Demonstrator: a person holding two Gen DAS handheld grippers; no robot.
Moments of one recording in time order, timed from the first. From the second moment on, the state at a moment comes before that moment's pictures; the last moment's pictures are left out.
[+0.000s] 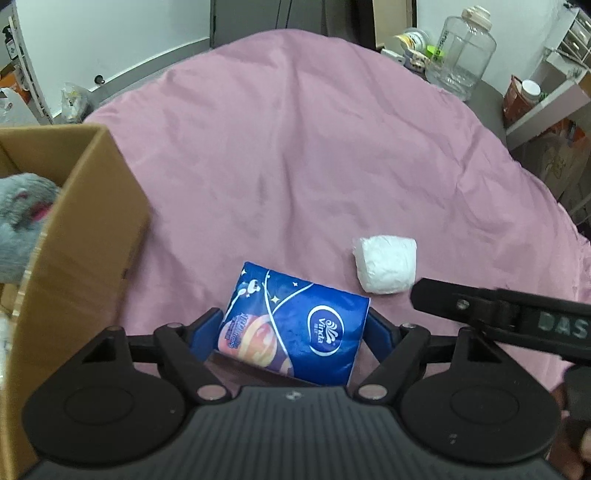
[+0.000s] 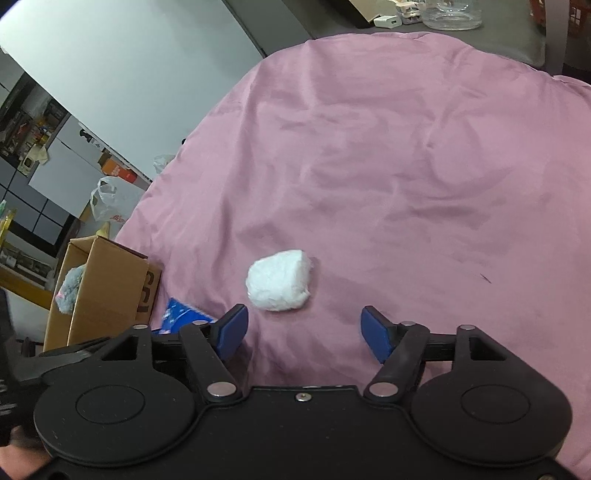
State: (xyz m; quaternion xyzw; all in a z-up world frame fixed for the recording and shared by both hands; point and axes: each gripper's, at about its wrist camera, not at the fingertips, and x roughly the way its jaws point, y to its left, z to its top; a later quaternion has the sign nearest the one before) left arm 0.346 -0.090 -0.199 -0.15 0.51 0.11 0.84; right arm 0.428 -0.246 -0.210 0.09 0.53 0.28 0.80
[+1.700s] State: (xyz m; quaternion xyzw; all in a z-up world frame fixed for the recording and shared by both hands) left arm 0.247 -0.015 -0.089 -0.22 0.45 0.12 0.85; right arm 0.322 -0.168 -0.084 -0.05 0.48 0.23 0.84
